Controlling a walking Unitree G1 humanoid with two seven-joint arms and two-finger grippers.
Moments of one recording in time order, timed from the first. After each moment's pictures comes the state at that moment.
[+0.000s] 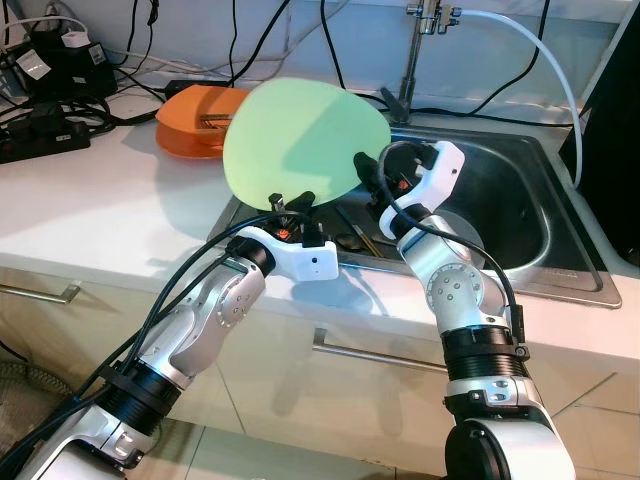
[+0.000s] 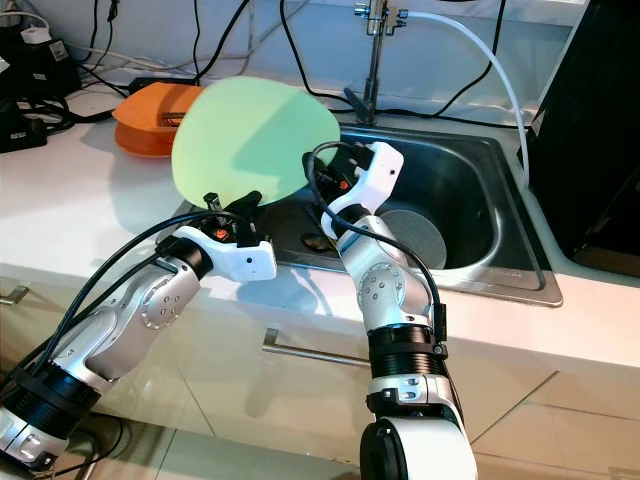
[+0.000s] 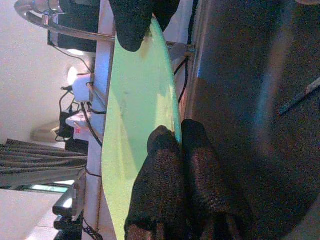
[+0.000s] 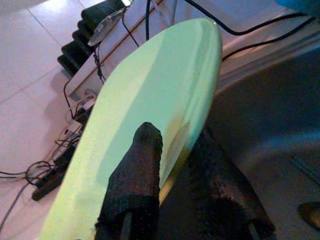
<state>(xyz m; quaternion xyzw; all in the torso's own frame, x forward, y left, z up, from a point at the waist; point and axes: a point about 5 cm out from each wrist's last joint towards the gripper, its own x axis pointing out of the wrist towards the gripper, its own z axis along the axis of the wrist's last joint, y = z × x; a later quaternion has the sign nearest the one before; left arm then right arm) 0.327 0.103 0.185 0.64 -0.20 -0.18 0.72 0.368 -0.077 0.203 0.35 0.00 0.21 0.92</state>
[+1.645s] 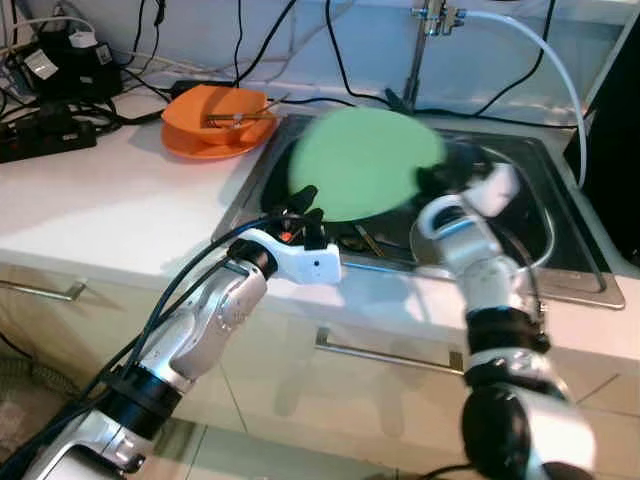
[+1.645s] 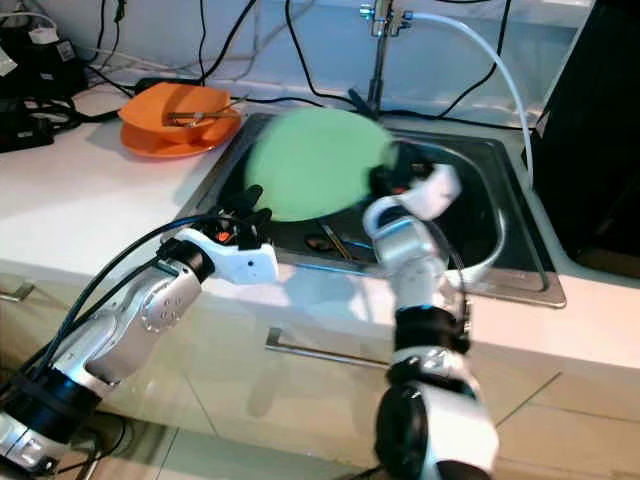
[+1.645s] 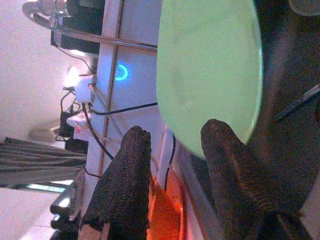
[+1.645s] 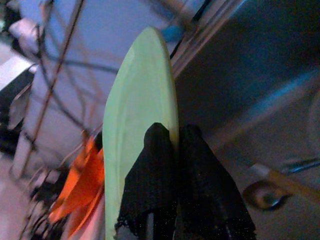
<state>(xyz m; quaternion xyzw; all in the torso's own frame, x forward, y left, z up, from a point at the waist) 0.323 0.100 0.185 0.62 -0.20 -0.19 0.74 0.391 -0.145 0.185 0.48 0.03 0.01 0.88</state>
